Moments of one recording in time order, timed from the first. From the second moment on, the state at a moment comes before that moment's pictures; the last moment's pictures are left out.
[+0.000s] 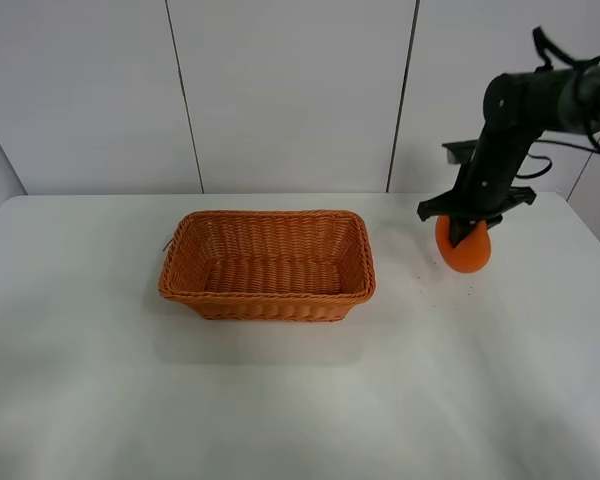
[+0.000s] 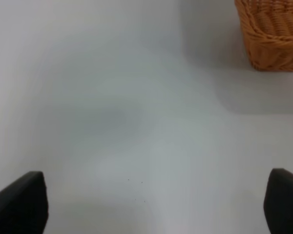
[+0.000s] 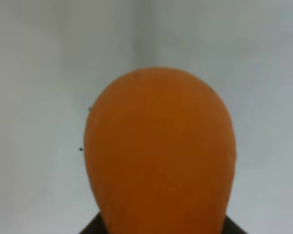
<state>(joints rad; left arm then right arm) -0.03 -0.01 -0.49 0.03 1.06 0.01 0.12 2.09 -1.67 -0.02 1.06 -0.01</state>
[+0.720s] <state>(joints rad) -0.03 -0.01 -0.49 0.03 1.06 0.01 0.34 1.95 -1.92 -0.01 1.22 -0.01</state>
